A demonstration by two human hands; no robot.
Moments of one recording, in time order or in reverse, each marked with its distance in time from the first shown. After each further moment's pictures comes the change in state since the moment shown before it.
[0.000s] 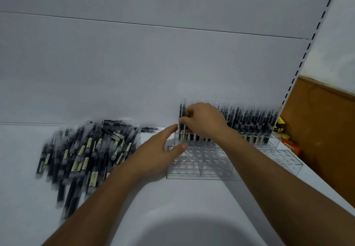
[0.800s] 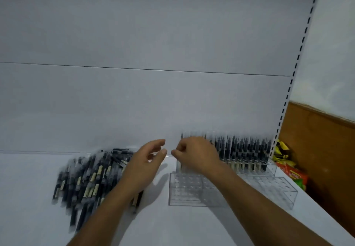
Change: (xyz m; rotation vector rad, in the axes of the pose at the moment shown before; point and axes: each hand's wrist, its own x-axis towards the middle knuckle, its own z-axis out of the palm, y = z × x) left_hand -0.018 0.020 -0.035 -0.243 0.375 0.011; right_hand -0.028 -0.030 -0.009 0.023 -0.004 -0.057
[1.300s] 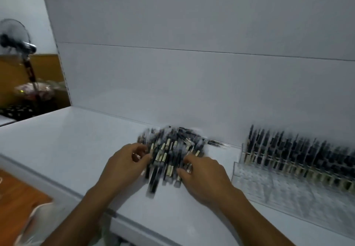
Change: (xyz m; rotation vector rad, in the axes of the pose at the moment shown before) left_hand -0.105 -0.052 -0.135 0.556 0.356 -0.306; right_hand -0.043 -0.080 0.098 0.192 -0.081 -0.377
